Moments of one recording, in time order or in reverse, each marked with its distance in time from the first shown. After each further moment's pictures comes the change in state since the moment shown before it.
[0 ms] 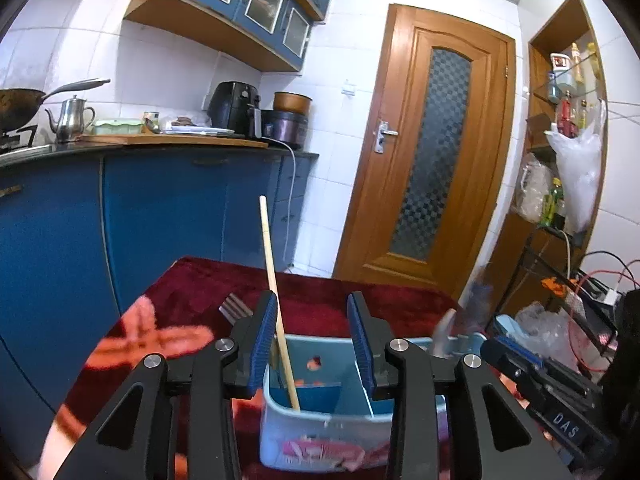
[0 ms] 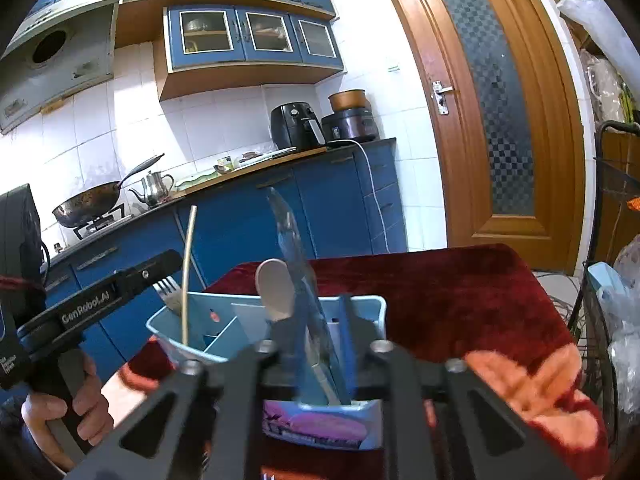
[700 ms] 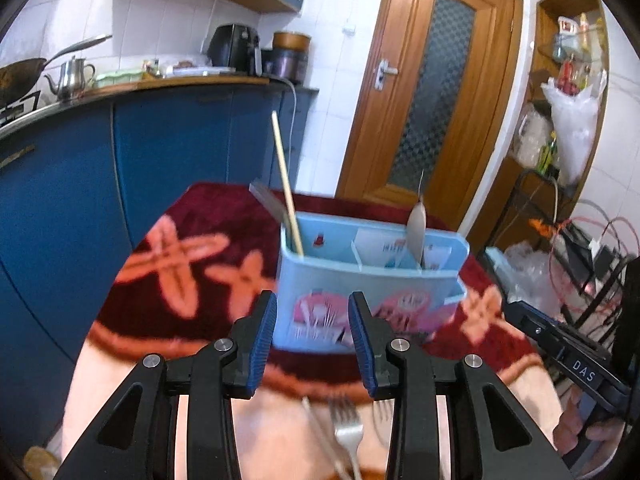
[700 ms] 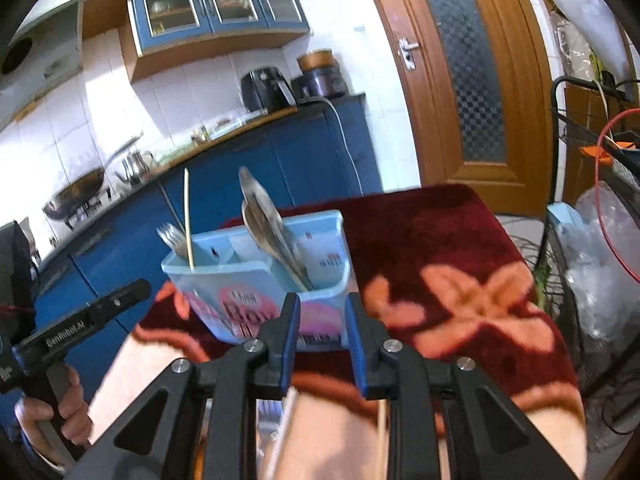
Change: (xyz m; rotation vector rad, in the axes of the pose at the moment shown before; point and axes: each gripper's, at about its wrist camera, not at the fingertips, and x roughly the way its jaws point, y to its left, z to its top) left arm -0.052 0.004 -0.033 0.003 0.271 0.008; right arm -0.052 0.000 -0.026 0.054 0.220 -0.113
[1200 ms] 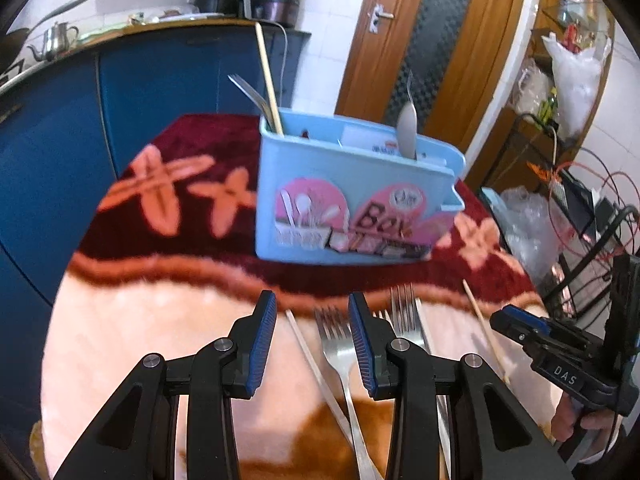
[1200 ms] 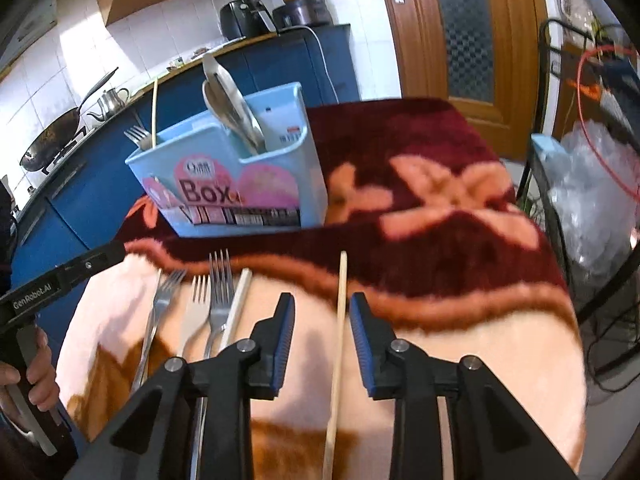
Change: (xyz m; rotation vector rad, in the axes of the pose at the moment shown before) left arm 0.015 -0.009 -0.045 0.016 0.203 -0.027; right arm 0.005 -0.022 -0.056 0.025 0.230 -0.034
